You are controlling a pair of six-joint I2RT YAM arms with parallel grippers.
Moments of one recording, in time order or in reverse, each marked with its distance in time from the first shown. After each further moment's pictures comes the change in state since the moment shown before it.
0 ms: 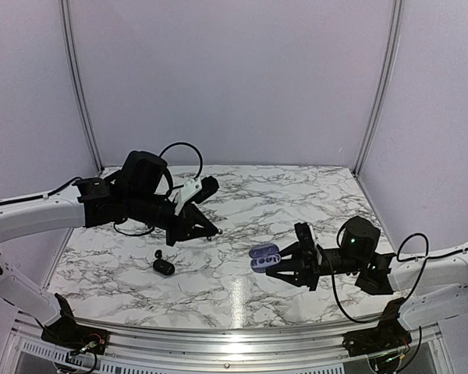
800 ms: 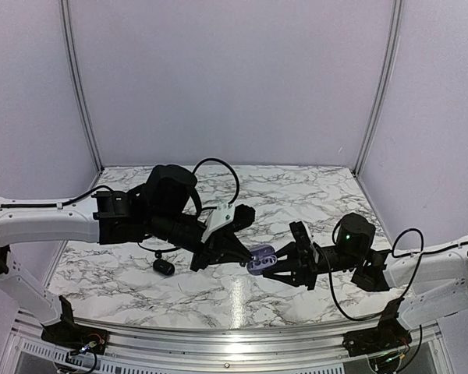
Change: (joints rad) left arm -0.258 0.063 0.063 0.128 0.038 0.130; right arm 0.007 0.053 0.039 0.015 -0.086 0.020
